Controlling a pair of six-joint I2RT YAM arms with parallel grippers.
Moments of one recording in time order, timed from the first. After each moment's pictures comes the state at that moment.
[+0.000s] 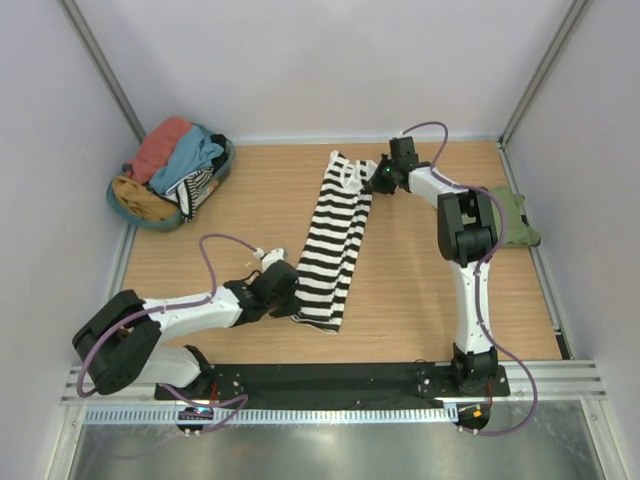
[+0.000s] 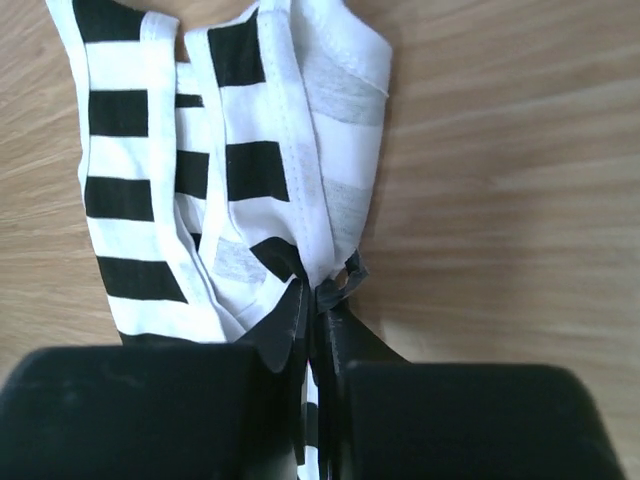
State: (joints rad) left arm -0.85 1.33 0.55 -0.18 -0.16 -0.93; right arm 0.21 2.34 1.77 -0.23 -0.17 0.64
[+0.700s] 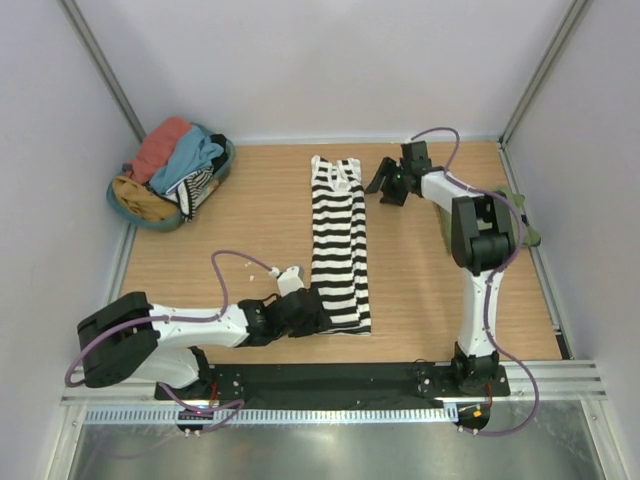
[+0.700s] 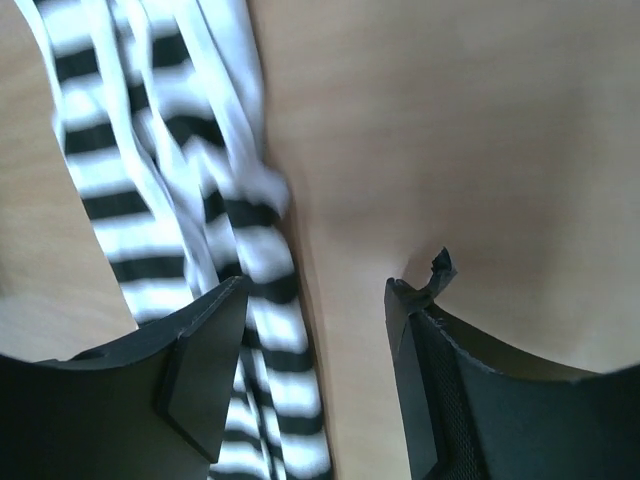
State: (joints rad) left arm -1.15 1.33 0.52 -0.06 -0.29 -1.20; right arm 0.18 2.27 1.72 -0.26 -0.29 0.61
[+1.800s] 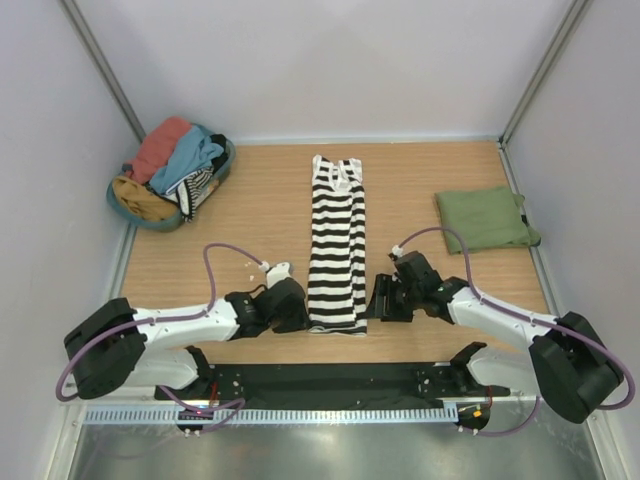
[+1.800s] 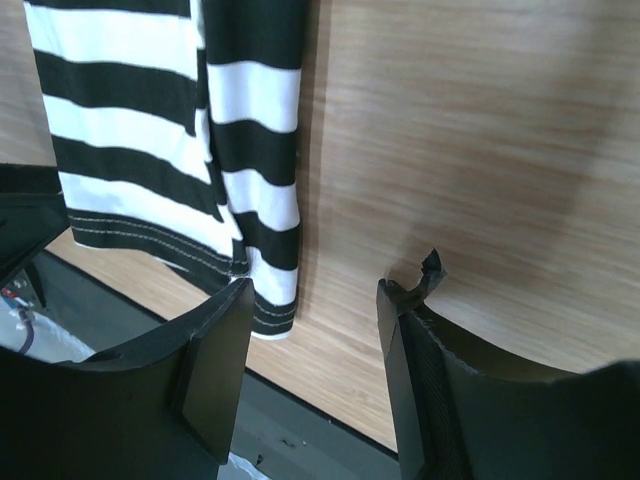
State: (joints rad) left arm -1.03 1.25 0.52 -0.26 -0.22 -1.05; right arm 0.60 1.16 0.46 -0.29 -0.25 0.71
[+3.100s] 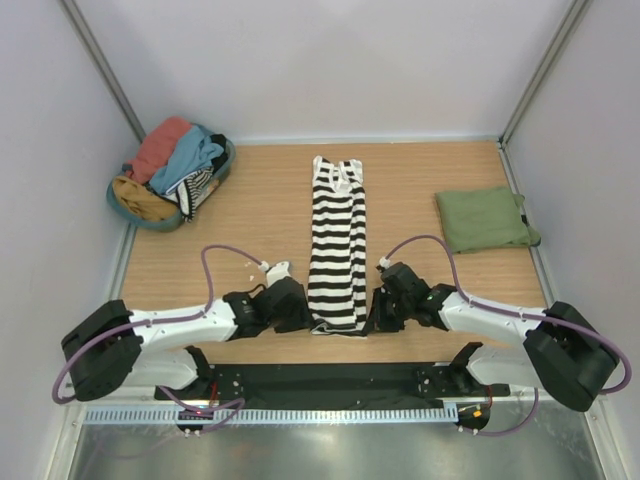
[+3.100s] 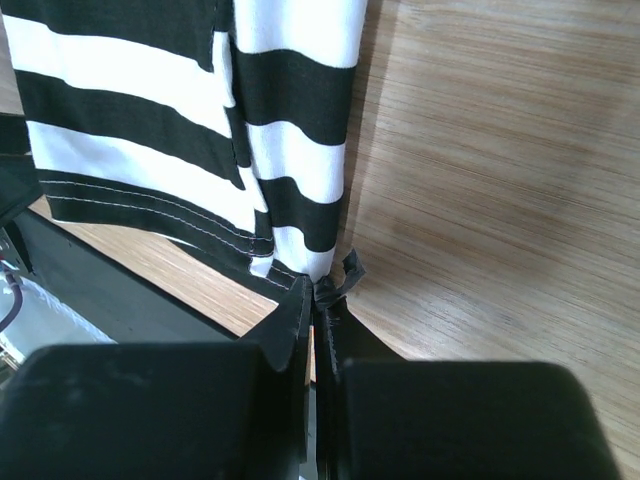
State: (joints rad) left arm -1.03 1.25 0.52 -0.22 -0.18 -1.08; right arm 0.75 1.20 0.42 -0.23 -0.25 0.81
